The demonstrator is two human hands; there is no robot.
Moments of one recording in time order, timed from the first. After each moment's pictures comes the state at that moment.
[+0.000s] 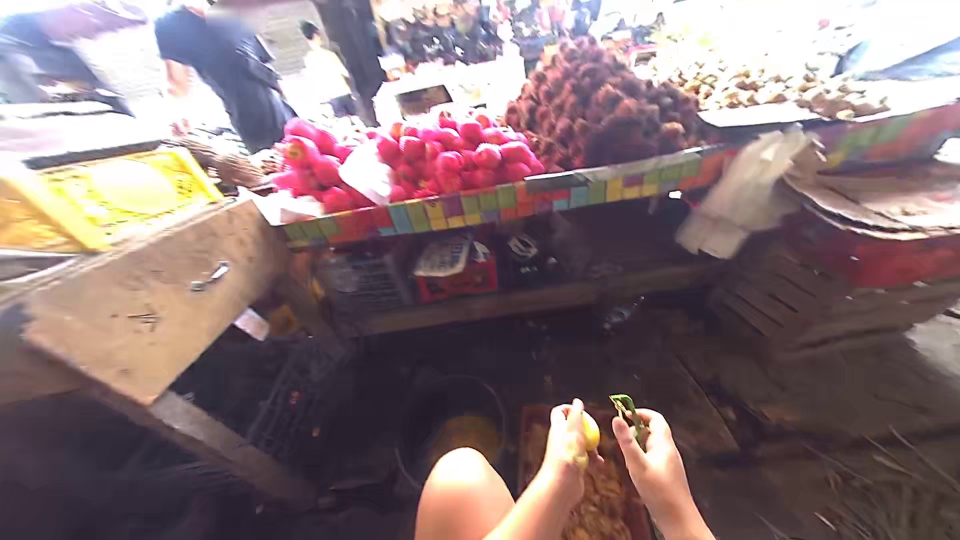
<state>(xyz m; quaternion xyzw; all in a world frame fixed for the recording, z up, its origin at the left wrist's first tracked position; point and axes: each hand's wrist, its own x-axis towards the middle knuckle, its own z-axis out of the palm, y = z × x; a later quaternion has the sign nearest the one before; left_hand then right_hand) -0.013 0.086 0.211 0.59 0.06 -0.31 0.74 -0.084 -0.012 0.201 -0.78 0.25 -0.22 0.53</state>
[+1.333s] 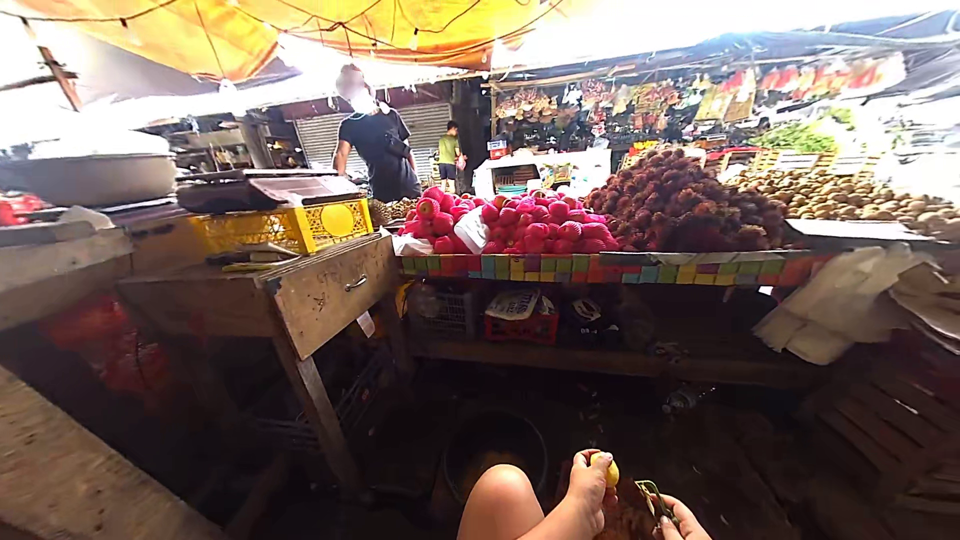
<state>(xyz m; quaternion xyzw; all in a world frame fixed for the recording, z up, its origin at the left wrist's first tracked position) -0.012 0.100 0.182 0.54 0.11 -0.26 0.79 -0.115 -0.016 0.177 -0.83 0.18 -0.07 0.53</state>
